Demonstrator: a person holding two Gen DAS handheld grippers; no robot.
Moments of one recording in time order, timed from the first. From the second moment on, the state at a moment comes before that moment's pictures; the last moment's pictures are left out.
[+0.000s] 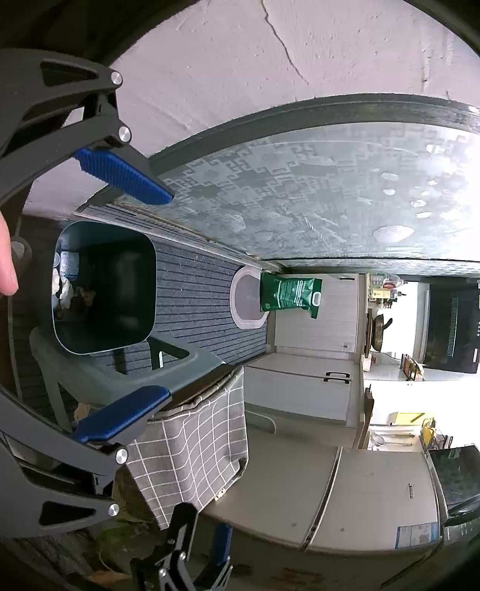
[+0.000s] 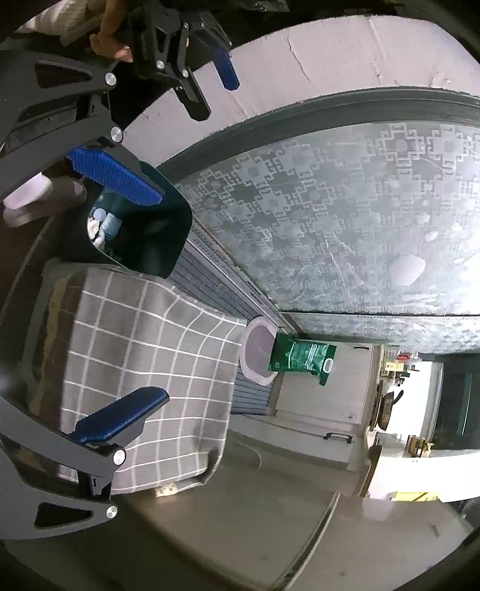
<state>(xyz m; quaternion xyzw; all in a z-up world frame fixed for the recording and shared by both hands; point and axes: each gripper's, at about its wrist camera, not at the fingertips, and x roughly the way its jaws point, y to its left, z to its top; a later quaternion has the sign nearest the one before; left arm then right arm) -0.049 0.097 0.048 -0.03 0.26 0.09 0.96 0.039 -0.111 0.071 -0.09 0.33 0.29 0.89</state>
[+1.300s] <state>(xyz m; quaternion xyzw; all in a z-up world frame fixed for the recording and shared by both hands) -0.054 0.080 0.050 -0.03 0.26 0.08 0.96 0.015 -0.130 0.066 -0.08 0.33 0.30 0.89</state>
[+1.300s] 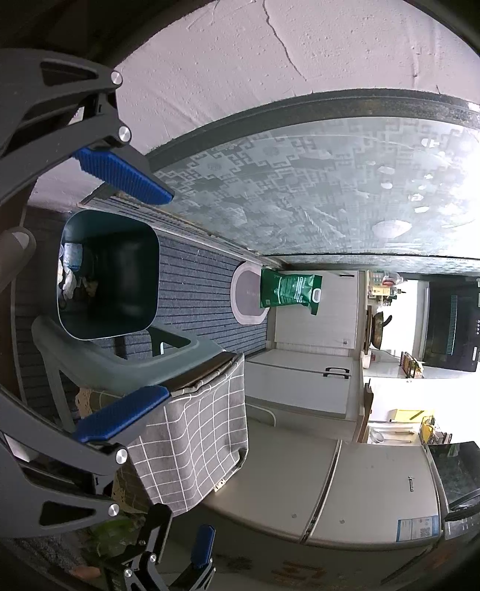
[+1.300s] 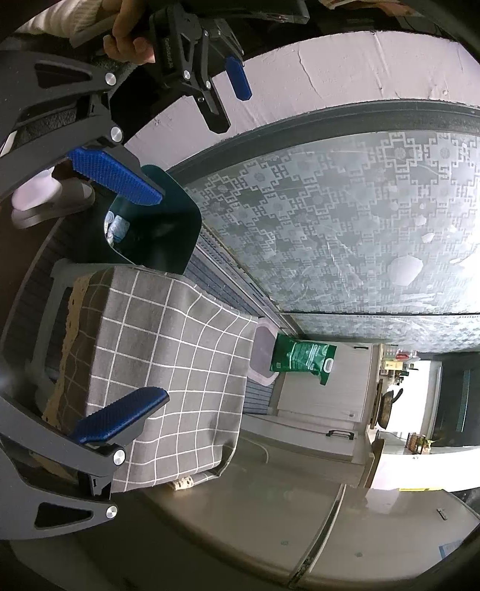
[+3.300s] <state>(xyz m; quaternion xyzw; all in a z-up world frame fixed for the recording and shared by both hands) -0.054 0.075 0.050 -0.03 0.26 0.08 0.96 0.015 -0.129 0.065 -0.09 0.33 0.31 0.89</state>
